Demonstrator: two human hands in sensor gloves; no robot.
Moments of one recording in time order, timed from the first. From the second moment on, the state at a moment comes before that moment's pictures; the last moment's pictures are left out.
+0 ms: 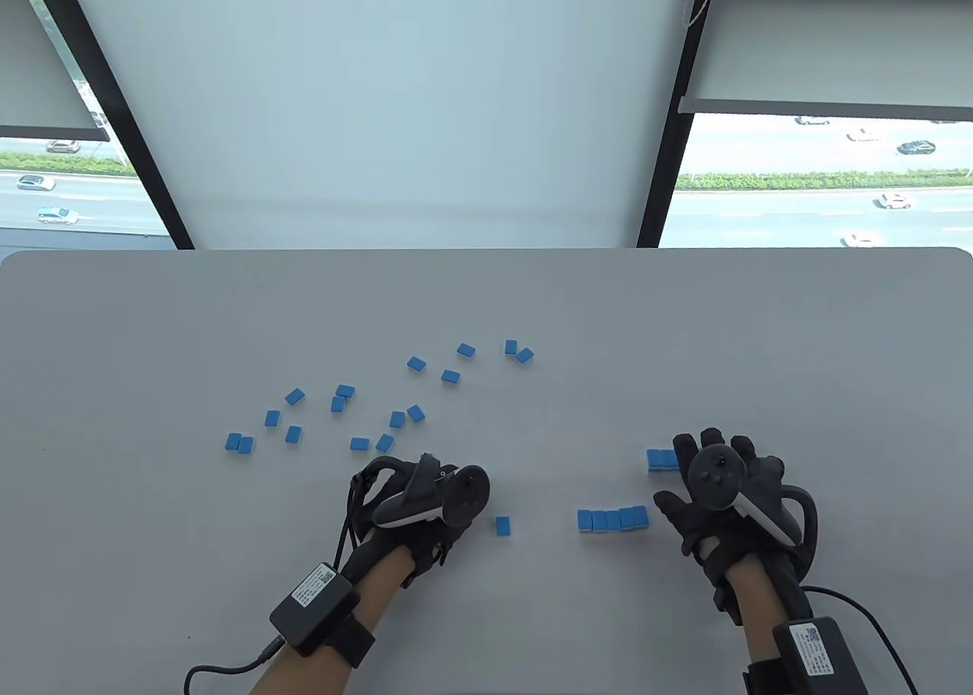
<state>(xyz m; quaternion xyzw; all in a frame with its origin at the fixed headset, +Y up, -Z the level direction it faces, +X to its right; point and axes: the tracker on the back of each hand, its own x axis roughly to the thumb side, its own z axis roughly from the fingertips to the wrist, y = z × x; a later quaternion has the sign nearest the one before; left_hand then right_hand) -0.105 -0.751 -0.349 -0.07 -0.25 -0.03 0.97 0.247 -0.742 -0.331 -0.03 0.10 0.99 0.08</state>
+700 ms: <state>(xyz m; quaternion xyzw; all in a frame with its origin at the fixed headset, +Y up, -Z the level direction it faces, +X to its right) -0.094 -0.752 -0.338 -0.12 -0.26 0.01 0.96 0.247 -0.742 -0.331 -0.03 0.10 0.99 0.08</state>
